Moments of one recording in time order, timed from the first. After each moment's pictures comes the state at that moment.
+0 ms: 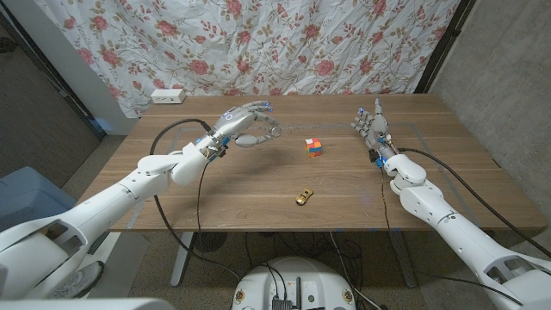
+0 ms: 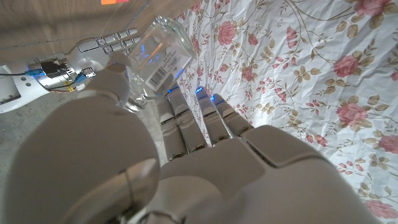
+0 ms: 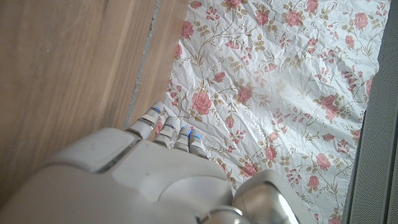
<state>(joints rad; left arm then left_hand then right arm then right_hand) 0.61 0.78 0.66 -1.35 0.85 -0.63 0.68 0.88 -0.05 0.50 -0.17 0.17 0.84 -0.07 0.27 0.17 0.89 -0.18 0.19 0.18 0.47 -0.04 0.19 0.16 0.24 -0.04 0.18 0.16 -0.84 -0.51 -0.37 -1.30 0.65 0.29 0.03 -0.02 0.06 -0.02 0.18 0.28 -0.03 0.03 0.21 0.22 -0.07 -0.06 0.21 0.35 -0.04 -0.03 0.23 0.42 0.16 0.02 0.21 0.18</state>
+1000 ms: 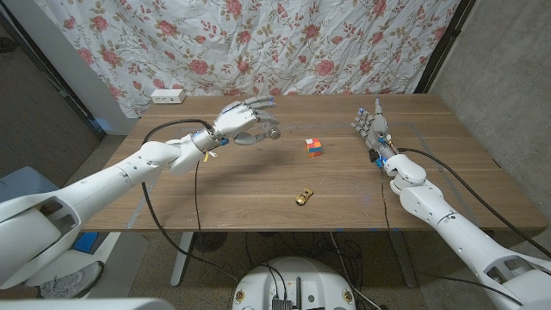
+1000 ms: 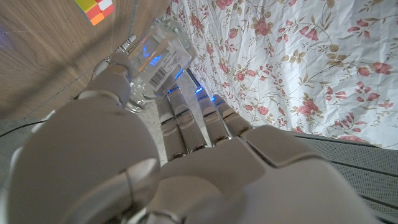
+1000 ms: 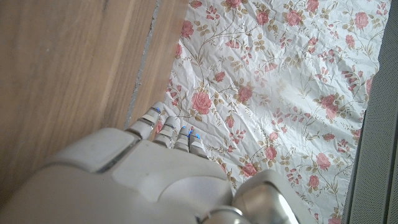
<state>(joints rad) 0.46 0.85 0.85 -1.34 1.17 -0.49 0.97 0.88 -0.03 0.49 -0.16 0.17 0.84 -0.07 0.25 0.17 0.89 -0.18 0.18 0.18 0.47 -0.04 0.18 0.16 0.23 -0.04 0.18 0.16 -0.84 -0.51 -0.37 -1.30 0.65 0.29 0.03 -0.02 0.06 -0.02 0.18 0.28 -0.03 0.03 0.21 0.22 -0.07 -0.06 0.21 0.35 -0.04 -0.03 0.23 0.42 0.16 0.02 0.21 0.18</state>
